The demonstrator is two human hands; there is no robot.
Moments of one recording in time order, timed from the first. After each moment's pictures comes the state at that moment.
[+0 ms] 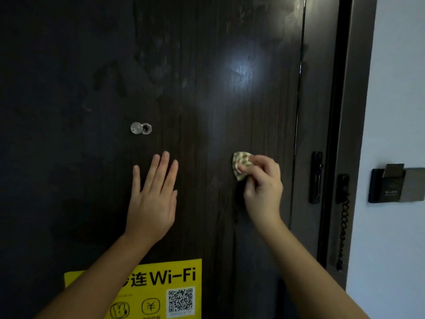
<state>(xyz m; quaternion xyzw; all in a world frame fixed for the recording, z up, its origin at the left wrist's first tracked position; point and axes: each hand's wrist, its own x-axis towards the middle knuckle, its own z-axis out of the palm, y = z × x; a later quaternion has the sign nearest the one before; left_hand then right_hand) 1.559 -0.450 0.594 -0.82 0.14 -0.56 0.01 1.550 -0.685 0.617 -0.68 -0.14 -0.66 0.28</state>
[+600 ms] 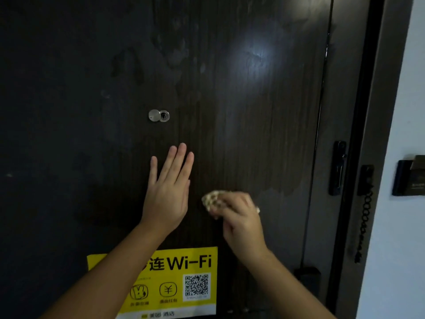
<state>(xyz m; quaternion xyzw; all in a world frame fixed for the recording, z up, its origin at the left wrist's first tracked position) 1.560 -0.442 0.588 -0.81 0.19 -0.55 -0.05 1.542 -0.627 0.541 -0.75 -0.29 -0.58 0.17</state>
